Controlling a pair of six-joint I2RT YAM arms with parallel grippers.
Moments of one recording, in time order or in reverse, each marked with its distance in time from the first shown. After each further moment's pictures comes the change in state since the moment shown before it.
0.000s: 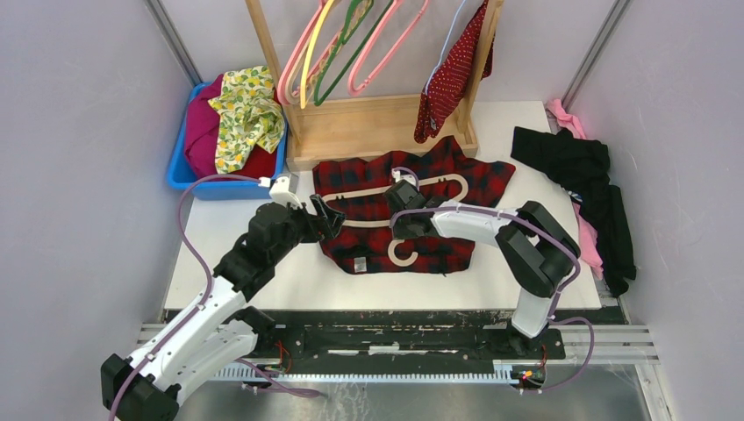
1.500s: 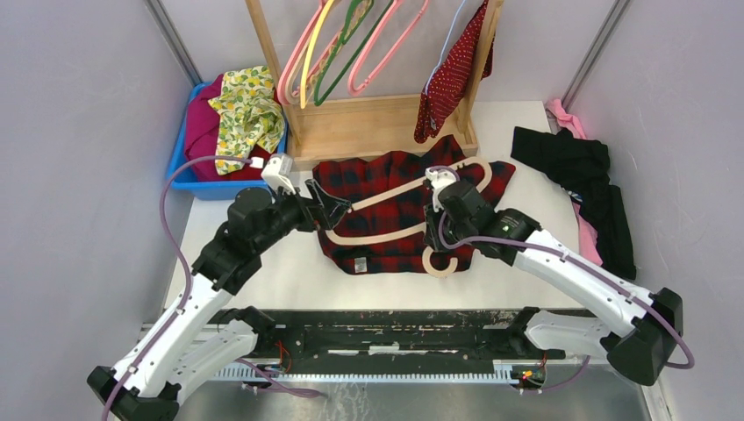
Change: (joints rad) left arm 0.000 -0.001 0.248 -0.153 0.154 -0.005; right arm 0.008 -0.652 -0.082 -0.367 -0.137 -0.202
